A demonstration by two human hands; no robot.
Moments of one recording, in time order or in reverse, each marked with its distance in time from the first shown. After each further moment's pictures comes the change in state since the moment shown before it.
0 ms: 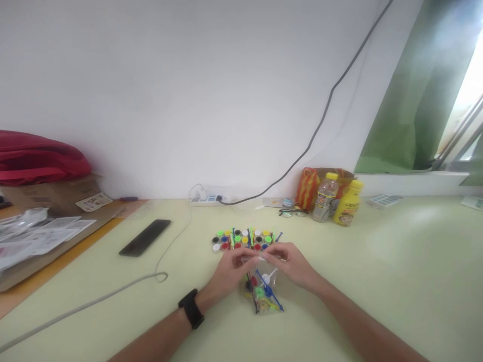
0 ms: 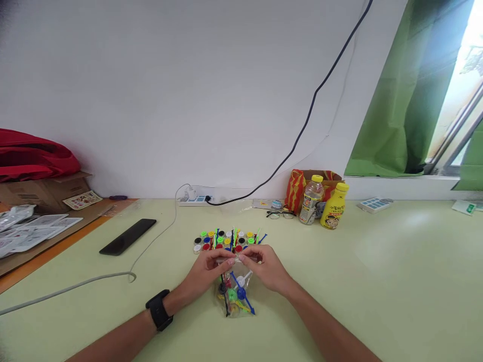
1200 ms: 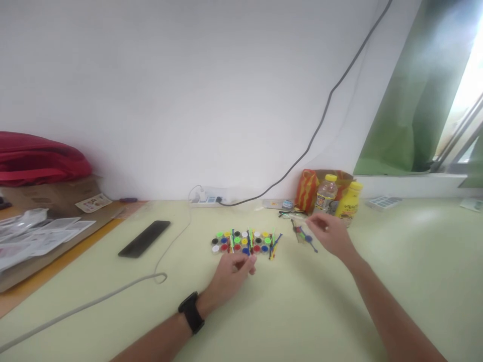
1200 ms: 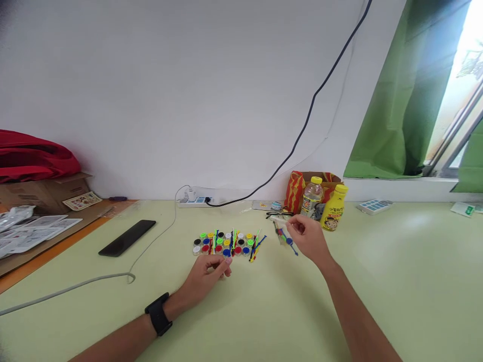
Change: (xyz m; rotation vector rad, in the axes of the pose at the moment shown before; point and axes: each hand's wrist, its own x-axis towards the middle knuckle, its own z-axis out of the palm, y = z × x) left_hand -0.006 0.008 0.001 0.372 0.006 -0.029; right_hand 0.002 0.009 -0.120 -0.680 0.497 -0.130
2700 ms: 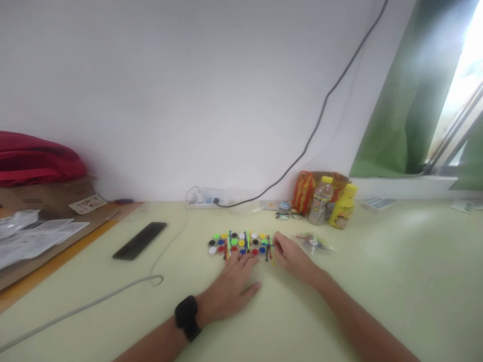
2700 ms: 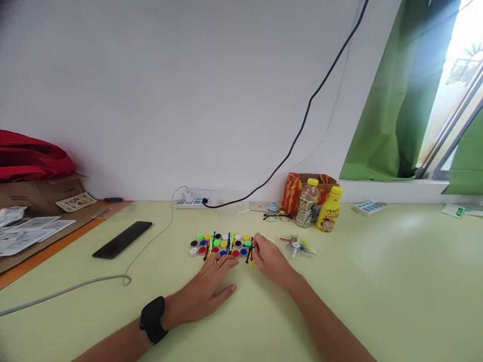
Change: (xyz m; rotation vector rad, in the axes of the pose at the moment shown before) left_hand -0.015 0.019 -0.006 0.471 -0.208 0.294; right_hand -0.034 -0.041 0.074 -0.005 -0.393 -0.110
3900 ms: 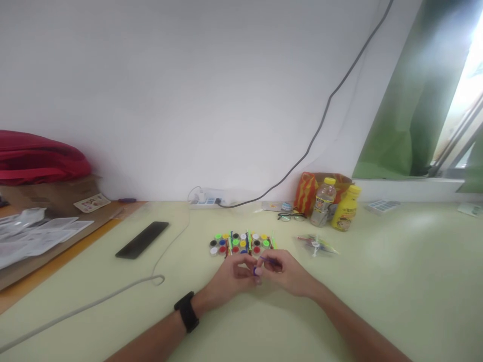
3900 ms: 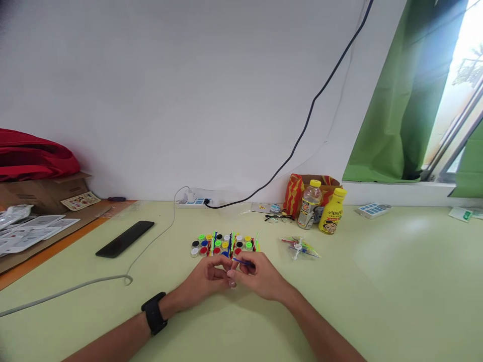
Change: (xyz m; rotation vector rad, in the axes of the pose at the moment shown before) left_hand 0.010 -0.015 0.011 -1.072 0.002 -0.298; right_hand -0.012 -0.053 -0.003 0.631 -0.228 0.011
